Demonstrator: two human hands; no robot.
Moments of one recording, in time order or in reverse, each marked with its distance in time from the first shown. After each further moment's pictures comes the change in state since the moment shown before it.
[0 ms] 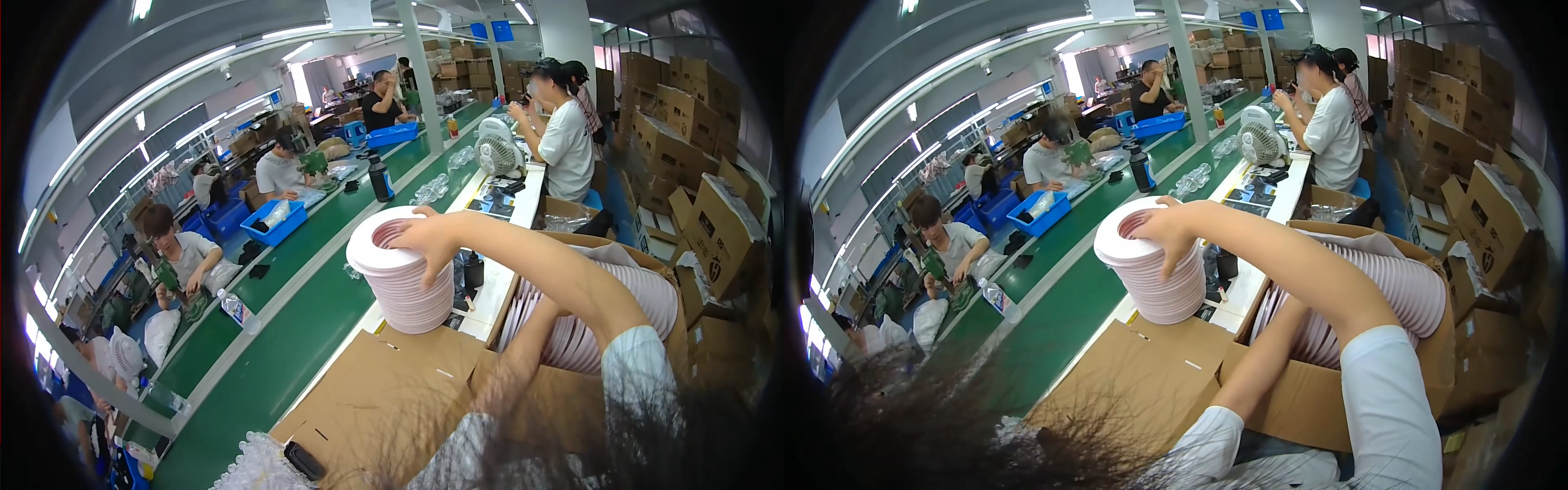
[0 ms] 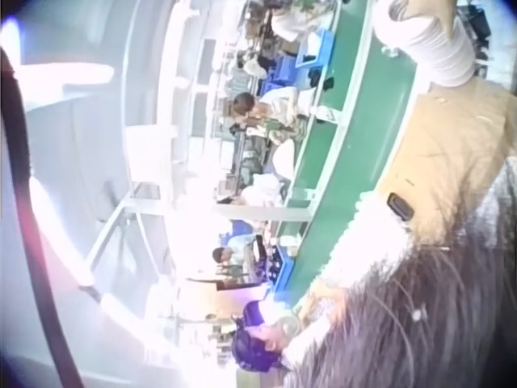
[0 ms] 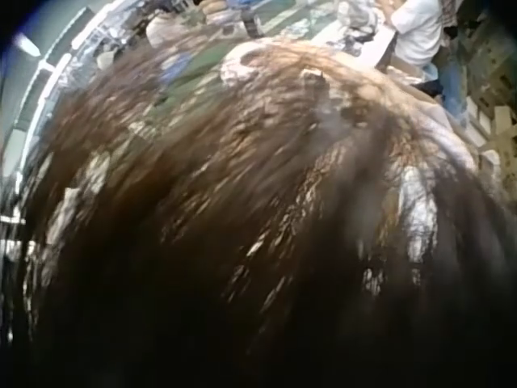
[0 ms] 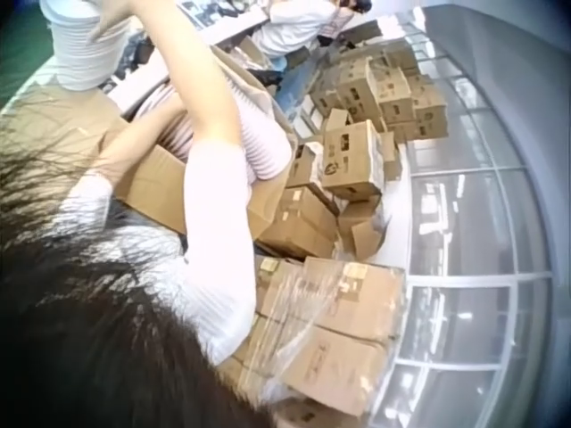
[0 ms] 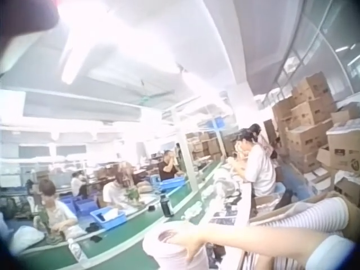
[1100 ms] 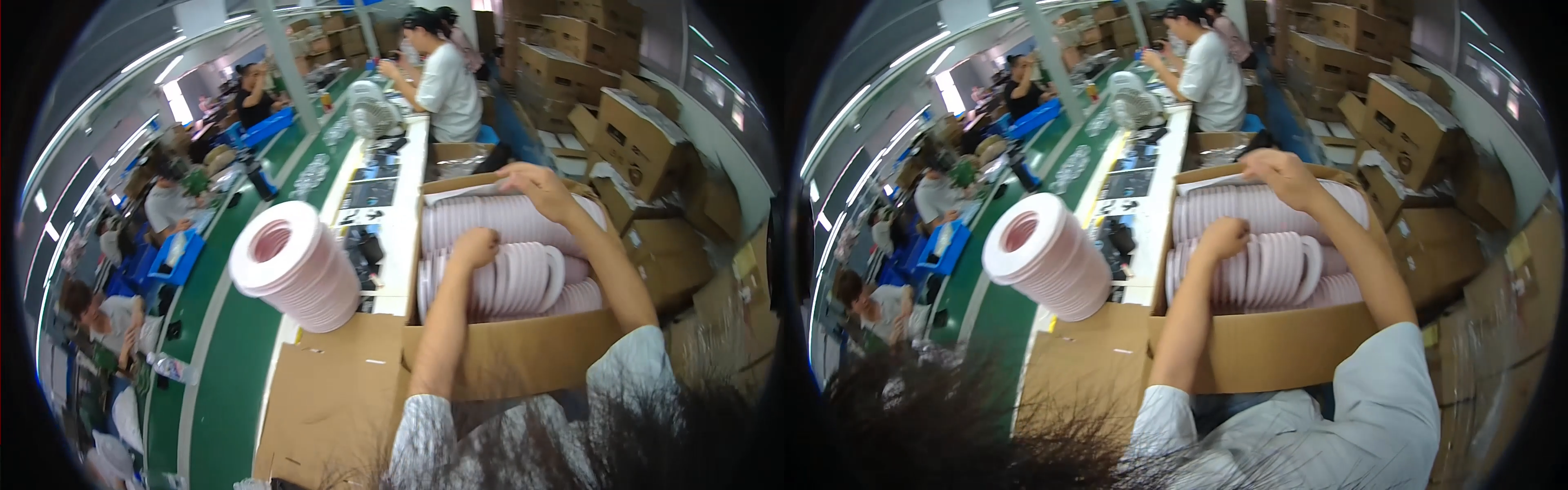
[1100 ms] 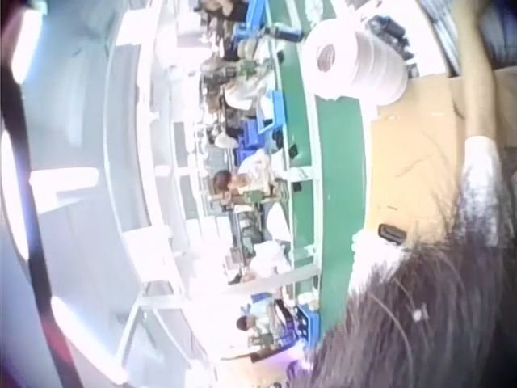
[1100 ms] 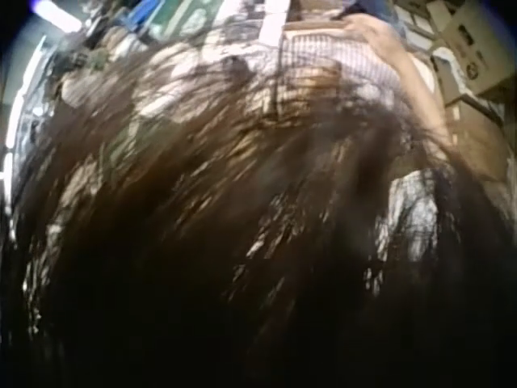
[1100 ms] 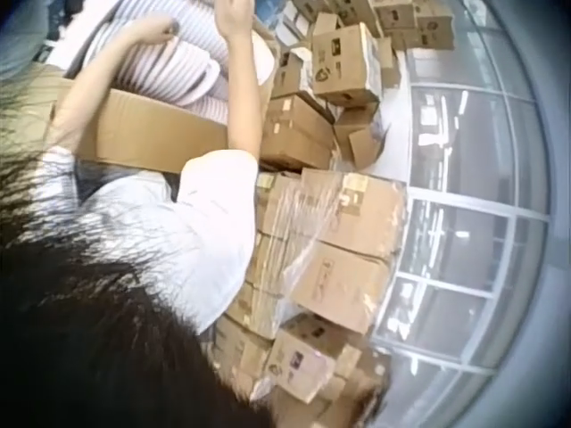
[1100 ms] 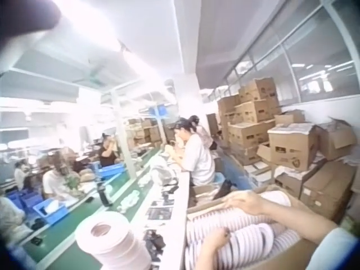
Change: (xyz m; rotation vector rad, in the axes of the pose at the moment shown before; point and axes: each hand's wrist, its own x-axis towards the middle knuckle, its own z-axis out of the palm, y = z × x) left_hand 0.048 0.040 0.078 0.171 -0.351 0.027; right_hand -0.351 0.008 0.057 0.486 0.843 0.793
